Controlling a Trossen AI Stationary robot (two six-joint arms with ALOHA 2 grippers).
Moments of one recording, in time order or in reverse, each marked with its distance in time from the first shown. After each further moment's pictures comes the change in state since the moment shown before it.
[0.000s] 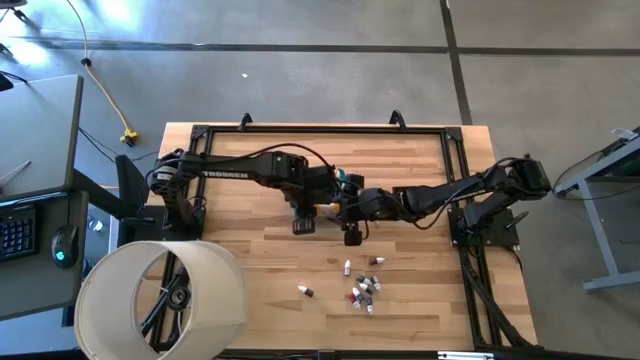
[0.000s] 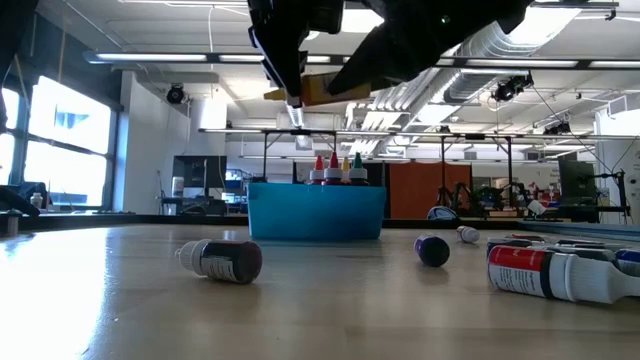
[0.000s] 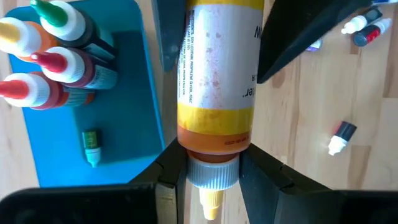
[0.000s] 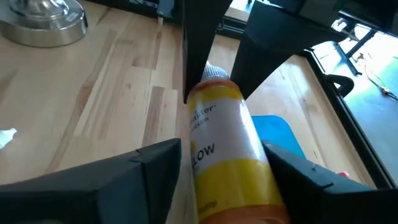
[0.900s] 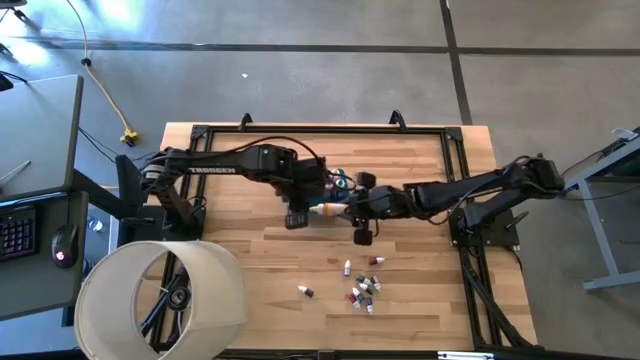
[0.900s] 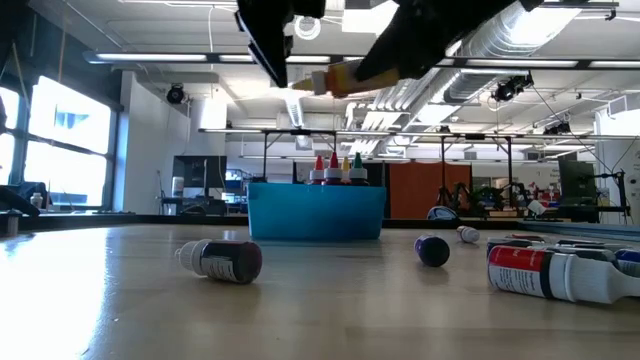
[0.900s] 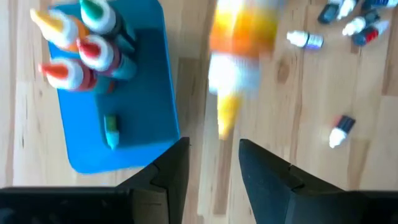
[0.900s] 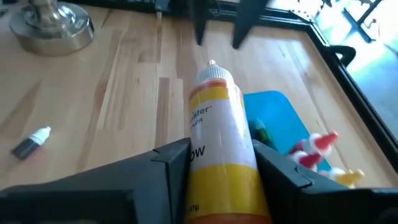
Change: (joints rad) left arm 0.005 -0.078 -0.002 -0.058 -0.014 -0.007; right arm 0.003 -0.120 0.001 -0.179 0.001 0.141
